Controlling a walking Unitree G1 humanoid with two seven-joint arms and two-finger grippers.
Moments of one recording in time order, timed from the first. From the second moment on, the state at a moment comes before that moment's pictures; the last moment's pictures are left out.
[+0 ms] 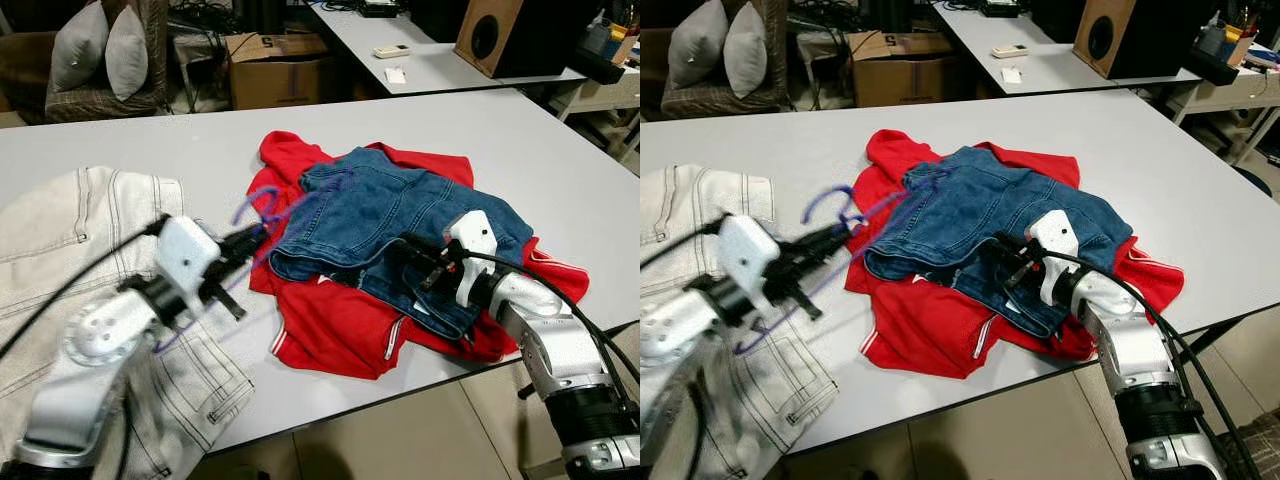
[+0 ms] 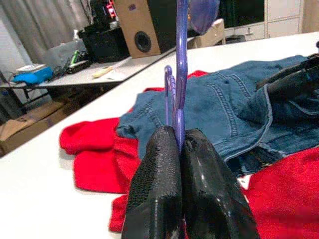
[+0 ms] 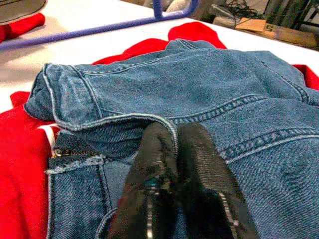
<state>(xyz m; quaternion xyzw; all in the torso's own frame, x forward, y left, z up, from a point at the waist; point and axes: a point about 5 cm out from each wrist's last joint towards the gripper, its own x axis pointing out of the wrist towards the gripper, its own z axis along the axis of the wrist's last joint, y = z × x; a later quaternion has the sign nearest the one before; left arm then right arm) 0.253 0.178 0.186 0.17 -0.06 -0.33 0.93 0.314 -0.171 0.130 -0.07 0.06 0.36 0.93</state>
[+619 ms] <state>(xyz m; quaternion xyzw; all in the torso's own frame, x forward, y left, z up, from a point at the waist) 0.232 0.208 0.213 0.23 -0.03 -0.45 0.86 0.340 -0.183 0.164 -0.06 0.04 0.37 0.93</state>
